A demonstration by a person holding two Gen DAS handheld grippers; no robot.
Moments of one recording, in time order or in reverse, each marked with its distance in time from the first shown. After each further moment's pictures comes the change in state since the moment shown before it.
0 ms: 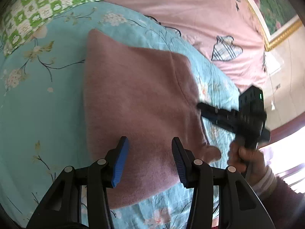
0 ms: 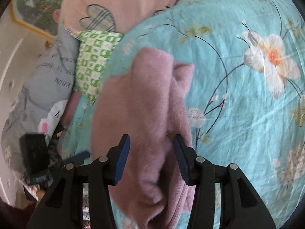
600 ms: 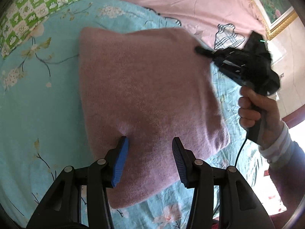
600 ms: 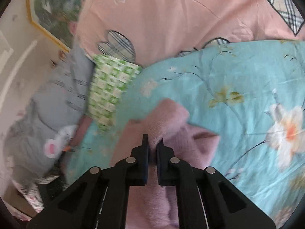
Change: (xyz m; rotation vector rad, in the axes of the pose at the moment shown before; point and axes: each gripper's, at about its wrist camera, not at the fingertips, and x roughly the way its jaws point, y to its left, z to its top) left arm 0.013 0.004 -0.018 0.037 0.046 0.041; right arm 0.014 0.034 0.071 -0.109 -0.058 -0.041
